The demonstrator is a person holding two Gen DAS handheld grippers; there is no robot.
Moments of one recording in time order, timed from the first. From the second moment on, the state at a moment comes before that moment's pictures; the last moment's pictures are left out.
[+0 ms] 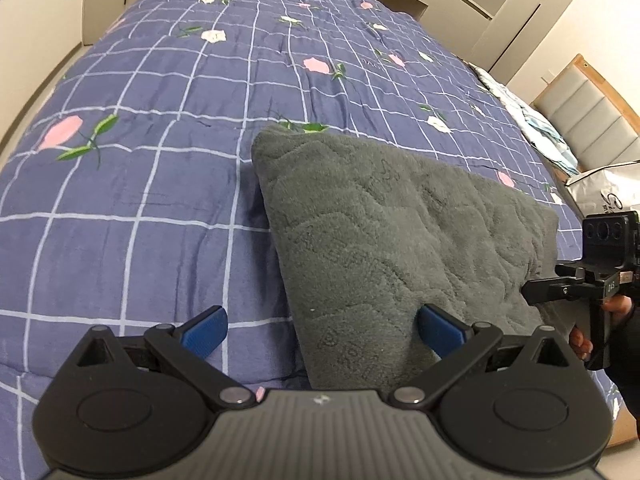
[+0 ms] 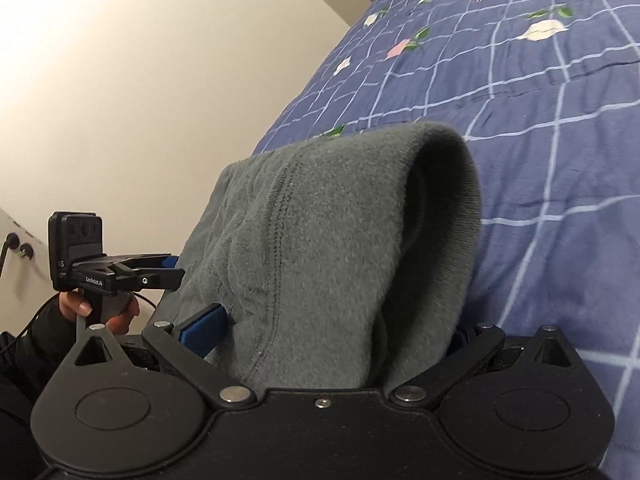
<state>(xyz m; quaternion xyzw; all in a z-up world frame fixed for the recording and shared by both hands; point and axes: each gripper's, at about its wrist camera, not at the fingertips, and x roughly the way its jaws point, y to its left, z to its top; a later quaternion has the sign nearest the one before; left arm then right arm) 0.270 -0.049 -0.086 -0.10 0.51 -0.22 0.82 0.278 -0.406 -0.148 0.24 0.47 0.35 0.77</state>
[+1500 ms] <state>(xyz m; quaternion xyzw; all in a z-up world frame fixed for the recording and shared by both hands) 0.280 -0.085 -0.106 -0.13 0.53 -0.23 0.81 0.260 -0.388 -0.135 0.22 0.48 0.27 0.81</state>
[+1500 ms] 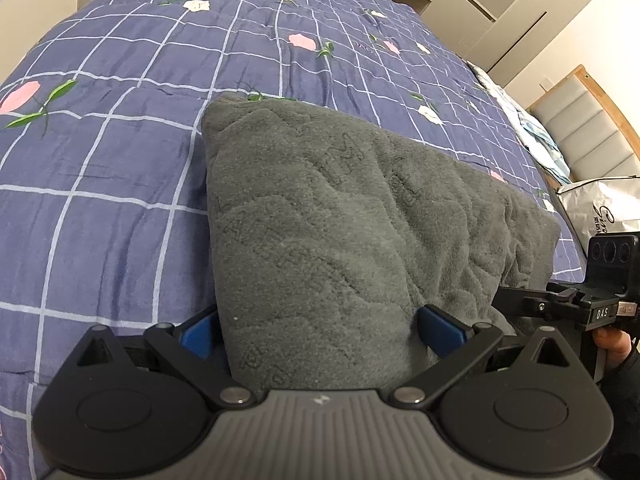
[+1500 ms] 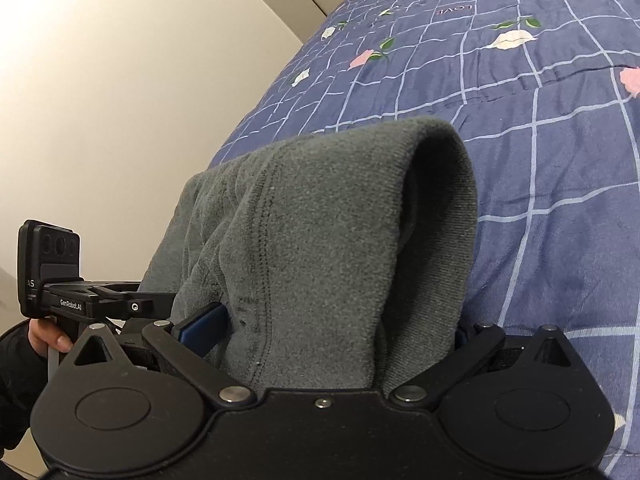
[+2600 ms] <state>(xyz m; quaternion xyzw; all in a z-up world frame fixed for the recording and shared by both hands) 0.288 -0.110 -0.091 -0.11 0.56 -0.20 0.80 0.245 -0.406 -0.139 0.26 0.45 0.27 0.81</state>
